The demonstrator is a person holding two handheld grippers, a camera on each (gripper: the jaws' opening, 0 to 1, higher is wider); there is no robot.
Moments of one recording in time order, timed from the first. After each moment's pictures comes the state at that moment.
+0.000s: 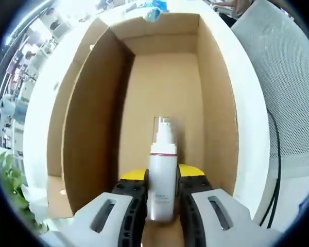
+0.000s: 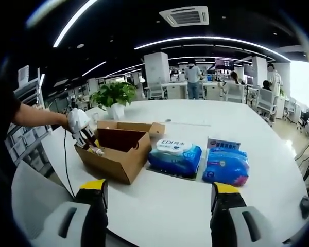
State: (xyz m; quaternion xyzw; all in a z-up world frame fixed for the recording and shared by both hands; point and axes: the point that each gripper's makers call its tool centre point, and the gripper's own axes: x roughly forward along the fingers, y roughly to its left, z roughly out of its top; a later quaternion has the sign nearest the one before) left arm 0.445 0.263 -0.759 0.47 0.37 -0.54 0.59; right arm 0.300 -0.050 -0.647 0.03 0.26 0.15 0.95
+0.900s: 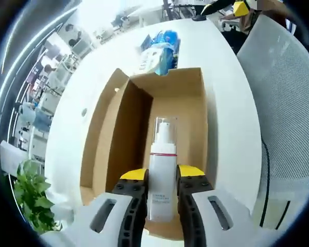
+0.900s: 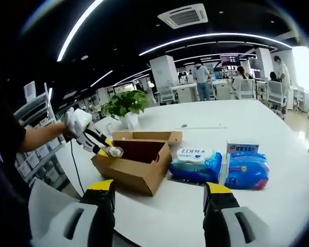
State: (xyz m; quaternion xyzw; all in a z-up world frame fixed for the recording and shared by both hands) left arm 0.435 0.219 -0.678 0.46 0.27 -0.52 0.67; right arm 0.311 -0.009 -0.623 0.09 0.25 0.20 0.94
